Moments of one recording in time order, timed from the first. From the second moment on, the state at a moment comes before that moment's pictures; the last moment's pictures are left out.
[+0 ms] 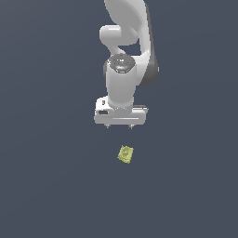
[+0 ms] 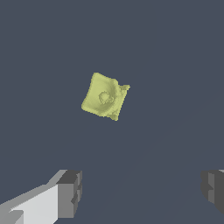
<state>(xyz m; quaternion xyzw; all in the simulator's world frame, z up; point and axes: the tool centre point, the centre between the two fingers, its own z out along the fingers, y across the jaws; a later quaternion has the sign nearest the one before) -0.002 0.003 0.171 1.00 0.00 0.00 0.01</state>
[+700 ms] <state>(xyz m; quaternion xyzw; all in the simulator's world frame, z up) 0.005 0.039 0.187 1.00 0.02 0.01 0.00</state>
